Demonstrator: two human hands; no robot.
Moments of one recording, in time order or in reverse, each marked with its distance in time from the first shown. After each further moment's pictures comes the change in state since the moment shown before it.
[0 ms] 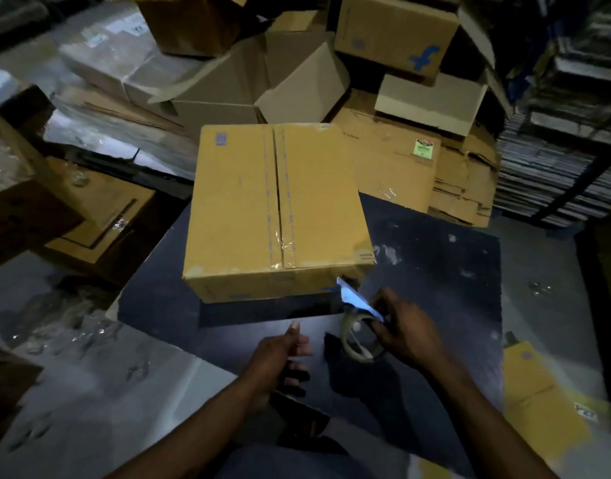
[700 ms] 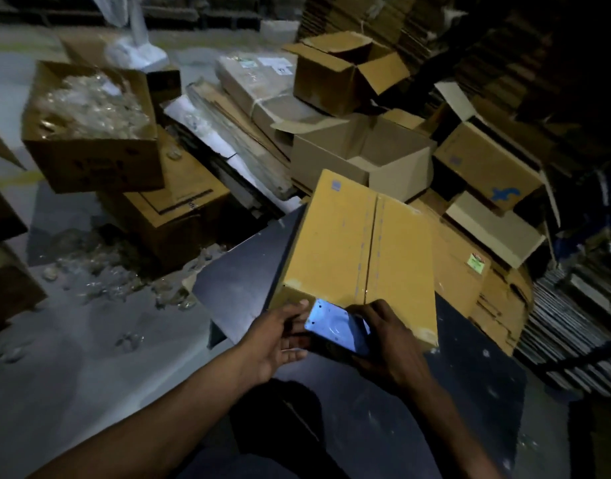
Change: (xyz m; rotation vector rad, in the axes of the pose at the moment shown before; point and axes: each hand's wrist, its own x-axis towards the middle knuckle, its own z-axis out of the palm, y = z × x) left_hand -0.059 0.060 -0.140 -0.570 -0.099 0.229; right_hand 0.029 -0.229 -0.006 -0.253 -0.063 -0.438
